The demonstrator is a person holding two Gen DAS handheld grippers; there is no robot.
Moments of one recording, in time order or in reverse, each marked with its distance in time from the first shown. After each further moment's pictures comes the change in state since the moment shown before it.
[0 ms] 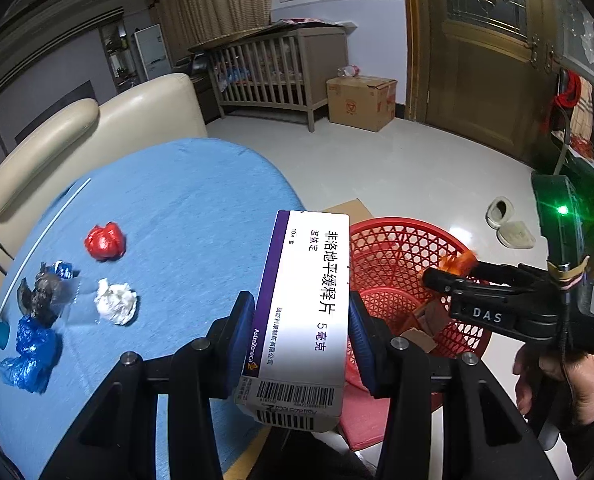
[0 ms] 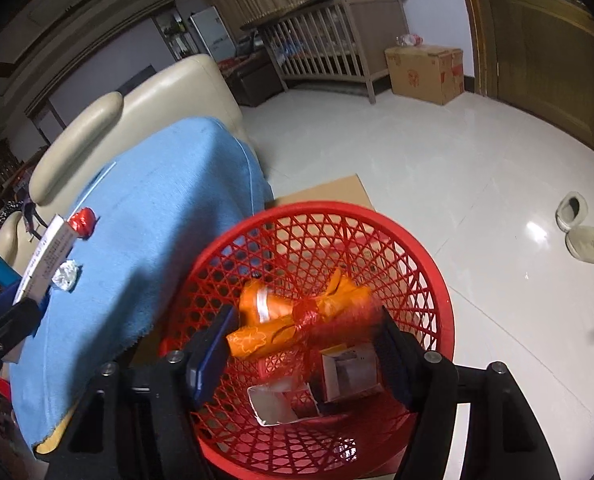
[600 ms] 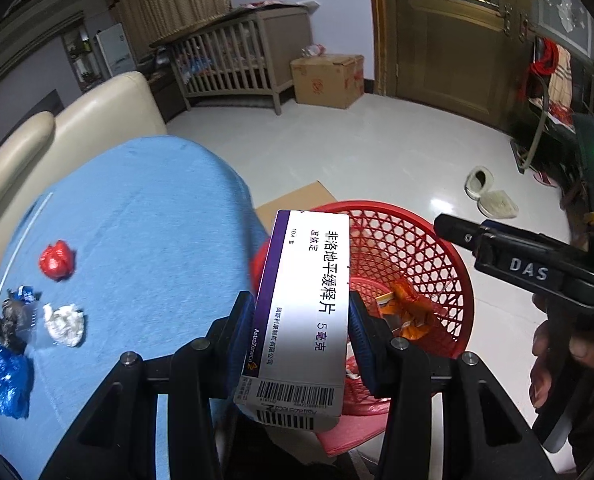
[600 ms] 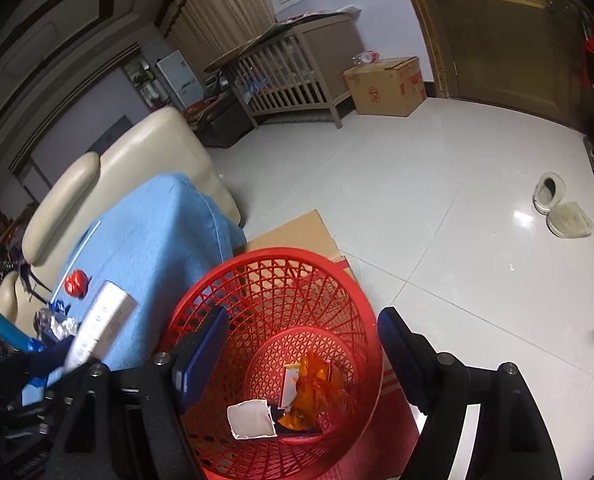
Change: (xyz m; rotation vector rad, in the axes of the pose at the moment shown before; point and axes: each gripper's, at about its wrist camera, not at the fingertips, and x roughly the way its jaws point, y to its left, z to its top) left arm 0.039 -0.050 0.013 0.094 0.081 -0.076; right arm -0.039 -0.049 0.011 0.157 -0.128 -0.026
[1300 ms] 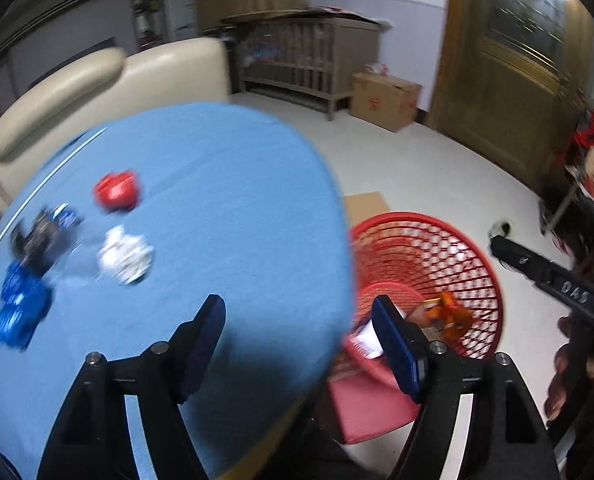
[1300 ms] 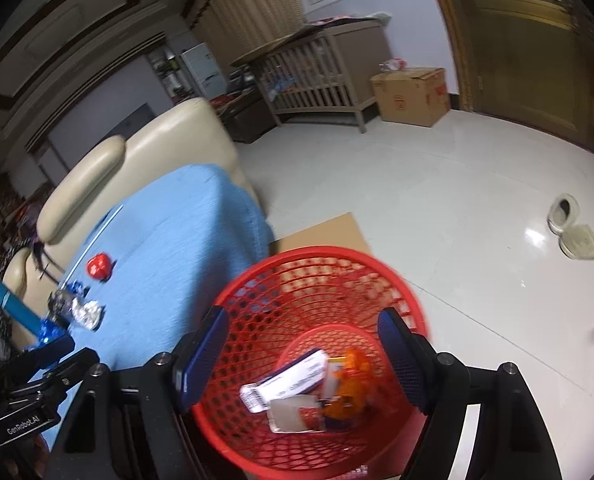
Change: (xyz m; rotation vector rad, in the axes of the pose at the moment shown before) left arm -0.037 0.101 -0.052 -0.289 -0.036 0.072; right arm -0.011 0.057 -0.007 -0.109 0.005 0.051
